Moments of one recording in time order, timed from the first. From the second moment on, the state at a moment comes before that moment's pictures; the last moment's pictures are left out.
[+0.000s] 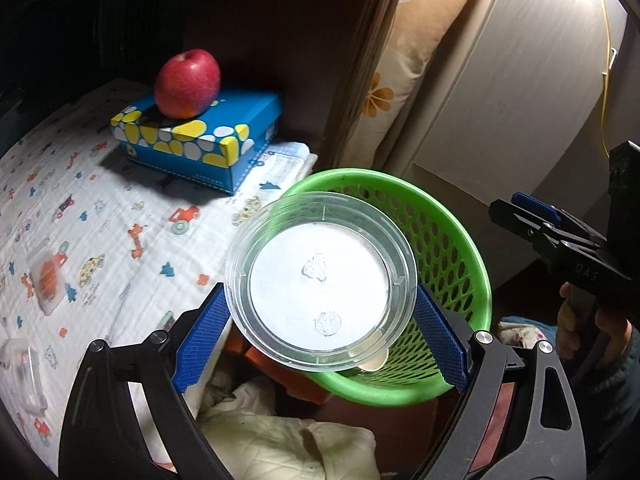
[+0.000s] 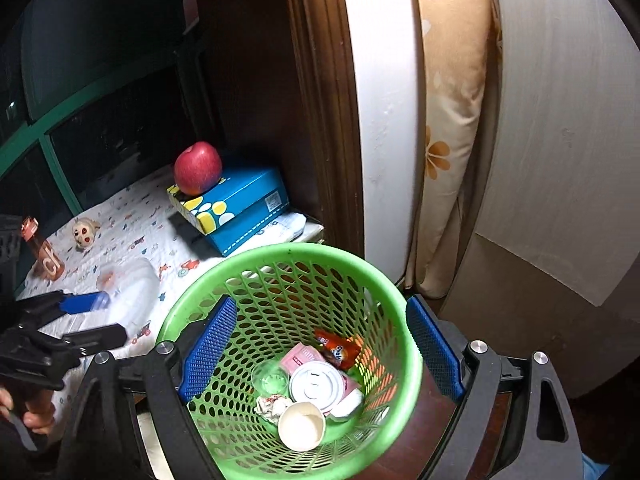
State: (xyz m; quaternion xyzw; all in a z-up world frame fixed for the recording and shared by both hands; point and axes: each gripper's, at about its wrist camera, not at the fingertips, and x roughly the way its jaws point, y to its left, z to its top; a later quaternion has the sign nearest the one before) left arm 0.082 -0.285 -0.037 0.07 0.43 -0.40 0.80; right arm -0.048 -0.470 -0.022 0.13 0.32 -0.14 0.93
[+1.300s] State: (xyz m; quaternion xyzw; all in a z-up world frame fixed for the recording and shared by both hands) left arm 0.091 -0.208 -0.036 0.03 0.43 -0.32 0.84; right arm -0.042 -0.435 -0.022 0.16 0.31 -0.07 0.94
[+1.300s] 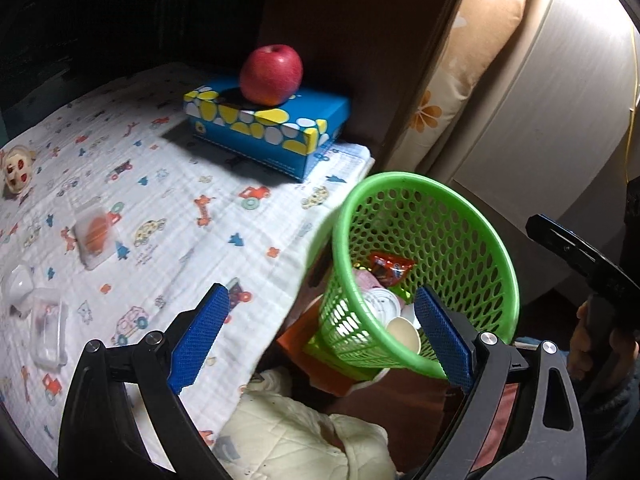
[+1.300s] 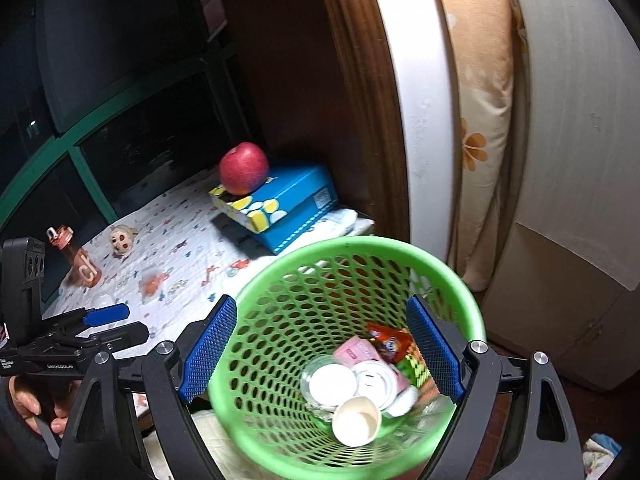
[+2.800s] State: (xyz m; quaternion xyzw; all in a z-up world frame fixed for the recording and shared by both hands) left arm 0.199 0.014 -0.132 0.03 0.49 -0.10 0.86; right arm 0.092 -0.259 -0.045 0.09 0.38 0.10 0.91
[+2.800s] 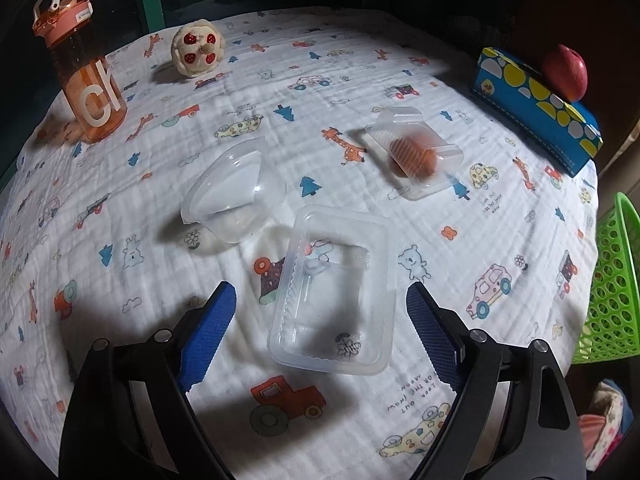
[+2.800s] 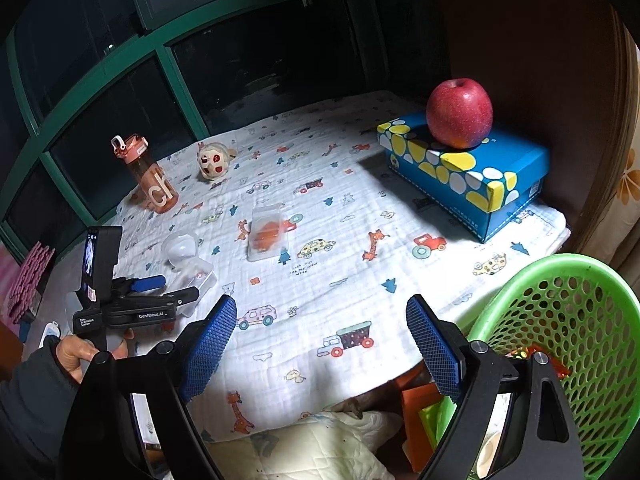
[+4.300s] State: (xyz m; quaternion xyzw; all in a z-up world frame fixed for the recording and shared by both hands) left arm 0.162 0.069 -0.078 -0.04 0.45 -0.09 0.89; right arm 0.256 -0.136 -0.117 0.03 0.44 0.14 0.88
